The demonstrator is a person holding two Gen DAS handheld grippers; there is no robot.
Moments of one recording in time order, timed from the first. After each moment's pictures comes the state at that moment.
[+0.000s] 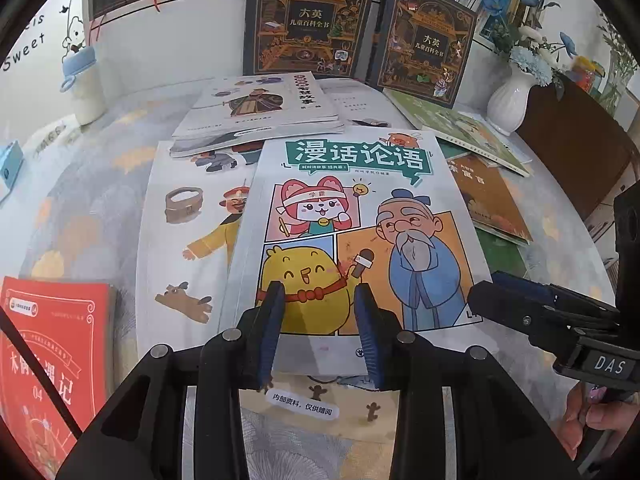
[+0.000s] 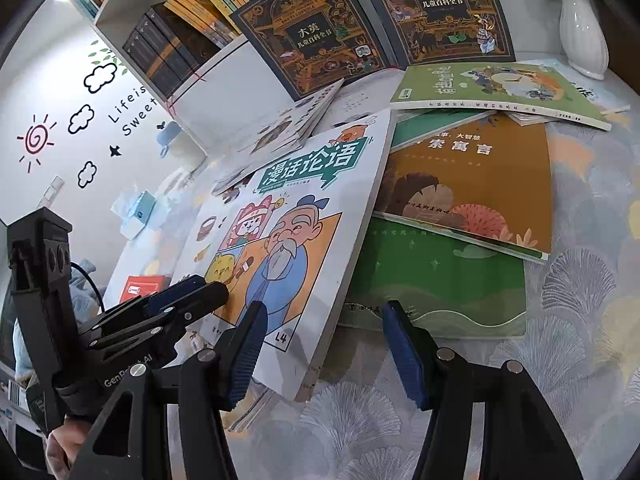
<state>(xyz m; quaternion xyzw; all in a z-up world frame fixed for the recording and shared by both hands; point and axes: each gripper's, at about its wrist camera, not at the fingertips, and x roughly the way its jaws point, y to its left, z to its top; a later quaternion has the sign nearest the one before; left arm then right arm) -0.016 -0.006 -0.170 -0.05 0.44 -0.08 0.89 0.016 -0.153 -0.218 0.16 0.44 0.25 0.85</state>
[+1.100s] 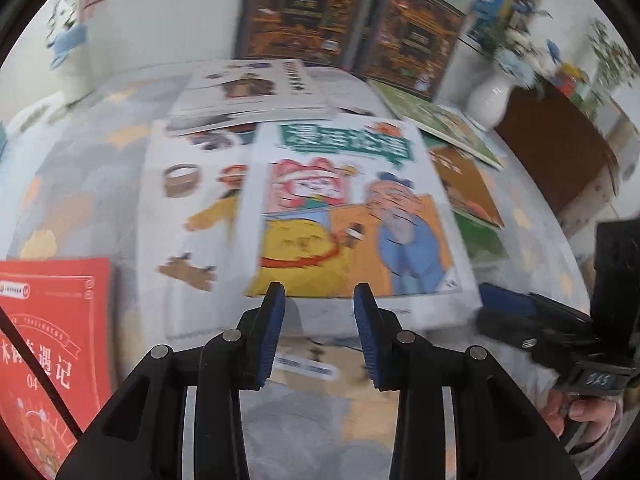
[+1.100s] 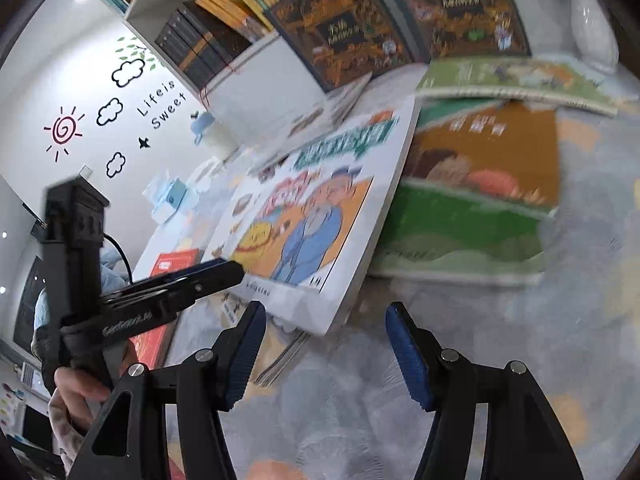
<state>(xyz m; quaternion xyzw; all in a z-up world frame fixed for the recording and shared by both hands) -0.030 0.020 -0.168 -0.09 0.46 -0.12 0.87 -0.020 -0.163 -0.216 0.17 0.42 0.31 0.84</state>
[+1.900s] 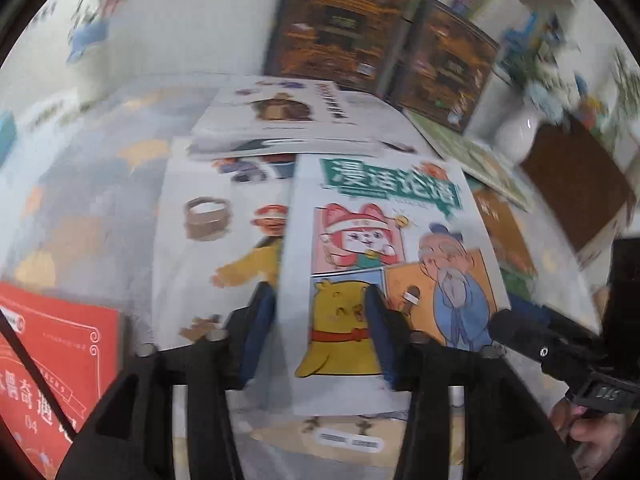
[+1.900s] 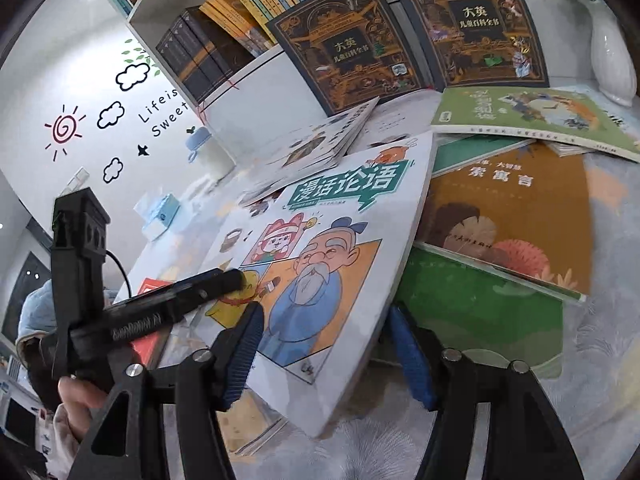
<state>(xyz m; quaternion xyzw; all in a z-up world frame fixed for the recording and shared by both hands) 0.003 0.025 -0.179 -0.08 0.43 -0.08 0.89 0.020 -0.139 -0.216 0.15 0.39 0.29 0.86</state>
